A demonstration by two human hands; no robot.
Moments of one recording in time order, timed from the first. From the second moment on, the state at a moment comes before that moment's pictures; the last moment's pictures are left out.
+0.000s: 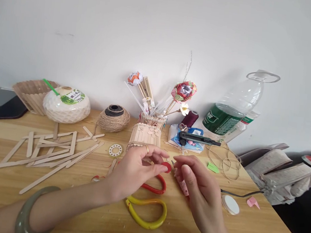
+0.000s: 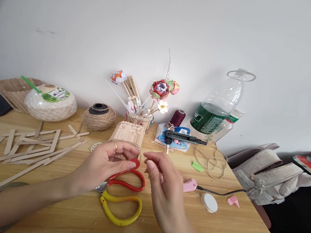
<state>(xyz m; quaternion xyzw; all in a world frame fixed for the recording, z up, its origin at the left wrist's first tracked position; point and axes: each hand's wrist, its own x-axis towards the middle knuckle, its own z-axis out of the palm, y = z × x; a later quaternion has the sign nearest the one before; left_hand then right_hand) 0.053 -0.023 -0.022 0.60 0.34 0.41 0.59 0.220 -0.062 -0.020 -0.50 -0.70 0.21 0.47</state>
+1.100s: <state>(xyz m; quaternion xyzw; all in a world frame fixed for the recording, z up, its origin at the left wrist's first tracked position) 0.007 0.006 -0.007 0.48 0.37 0.46 0.65 0.212 -0.072 -0.073 -0.53 -0.84 0.07 0.13</state>
